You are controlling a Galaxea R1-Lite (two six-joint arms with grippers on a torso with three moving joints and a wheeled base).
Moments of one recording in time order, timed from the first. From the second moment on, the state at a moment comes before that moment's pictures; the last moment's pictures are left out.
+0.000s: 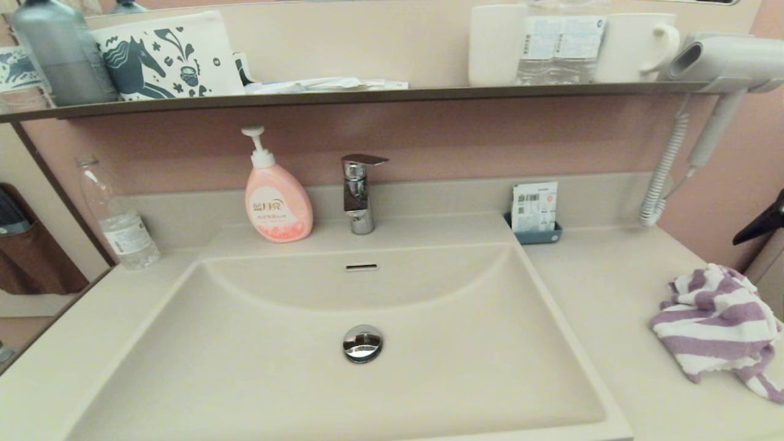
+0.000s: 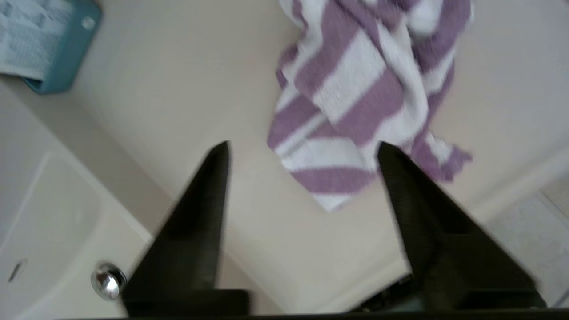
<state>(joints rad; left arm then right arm) 0.00 0.00 0.00 -0.07 -0.03 -0.03 -0.21 1.64 -1.66 0.98 0.03 0.63</state>
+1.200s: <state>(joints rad) 0.00 0.00 0.00 -0.07 -0.03 -0.03 -0.06 0.65 -1.23 1.03 0.14 0.57</state>
